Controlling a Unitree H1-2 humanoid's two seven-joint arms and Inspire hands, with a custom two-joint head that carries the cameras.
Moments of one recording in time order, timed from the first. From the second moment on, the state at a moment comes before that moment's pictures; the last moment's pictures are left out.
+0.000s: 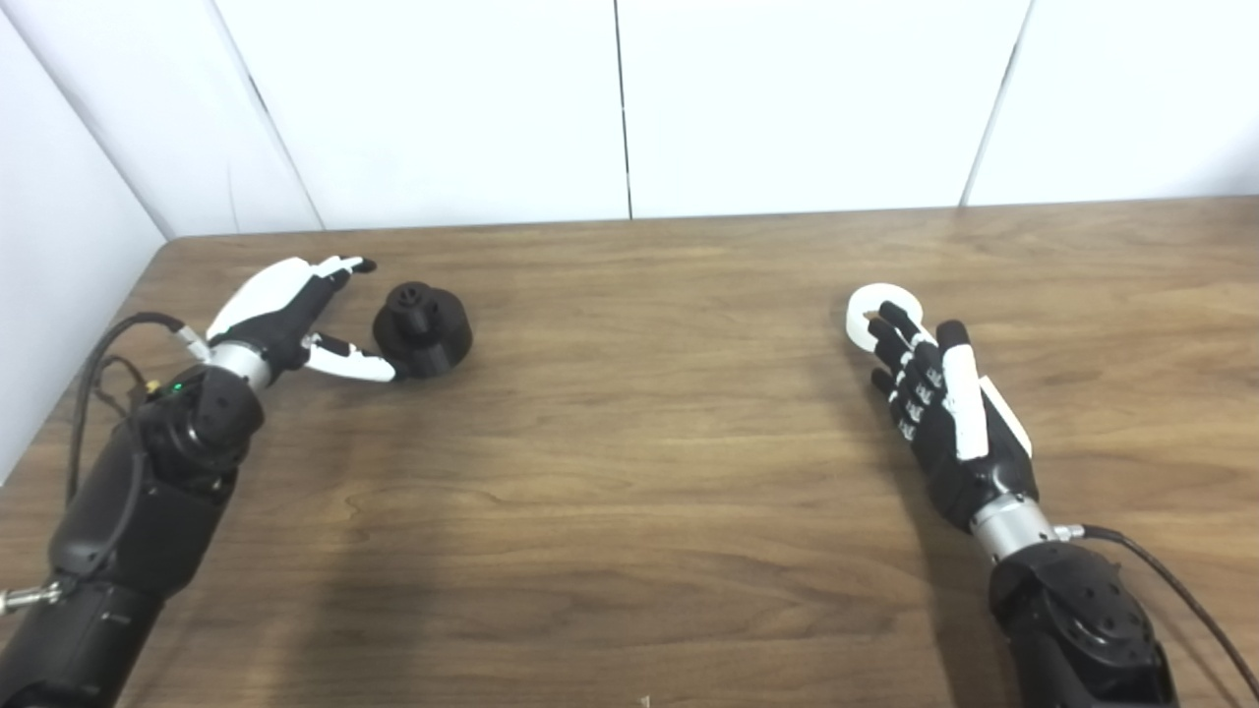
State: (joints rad) left arm -0.43 0.63 -0.18 0.21 0.54 0.27 -0.29; right arm -0.09 -0.09 -0.05 -0.17 0.21 0.30 0.11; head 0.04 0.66
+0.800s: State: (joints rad) left arm -0.43 0.60 -0.20 0.21 0.55 0.28 -0.29; right arm -0.09 -0.10 -0.05 -0.18 0.21 0.30 0.11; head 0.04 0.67
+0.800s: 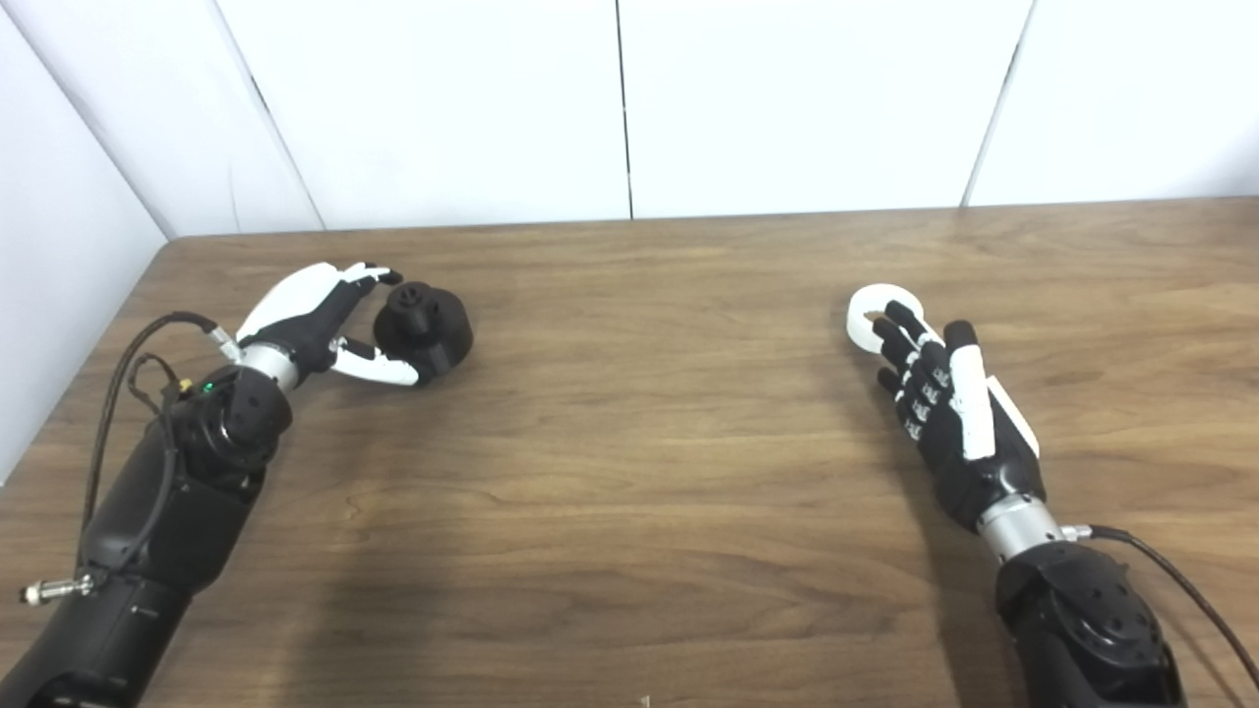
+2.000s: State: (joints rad) left arm -0.43 0.57 -0.19 0.20 0.54 0.26 -0.27; right arm -0.09 -0.11 -0.06 -0.21 0.21 0.31 0.11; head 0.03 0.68
